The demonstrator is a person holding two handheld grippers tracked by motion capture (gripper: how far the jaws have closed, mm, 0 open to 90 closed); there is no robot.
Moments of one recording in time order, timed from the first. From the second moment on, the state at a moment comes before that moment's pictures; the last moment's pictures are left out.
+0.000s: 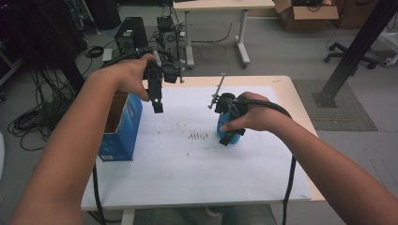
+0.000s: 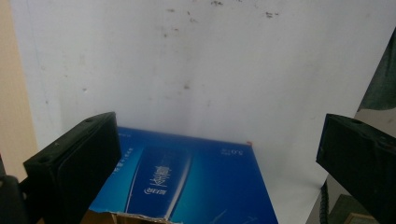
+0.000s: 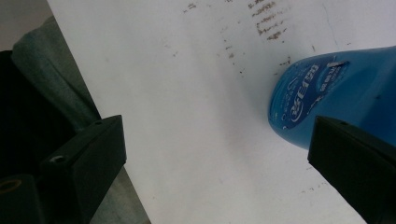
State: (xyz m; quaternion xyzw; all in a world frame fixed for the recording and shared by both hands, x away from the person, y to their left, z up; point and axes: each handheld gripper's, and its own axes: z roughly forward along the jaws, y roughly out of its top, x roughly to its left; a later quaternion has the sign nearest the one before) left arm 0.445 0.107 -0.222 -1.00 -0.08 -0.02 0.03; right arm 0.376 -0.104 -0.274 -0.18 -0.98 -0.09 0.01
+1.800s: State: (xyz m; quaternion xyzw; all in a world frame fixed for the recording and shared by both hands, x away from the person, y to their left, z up) left arm 0.433 0.099 -0.225 -1.00 -0.08 -0.01 0.03; right arm 0.361 -0.185 -0.295 -0.26 -0.96 -0.14 0.01
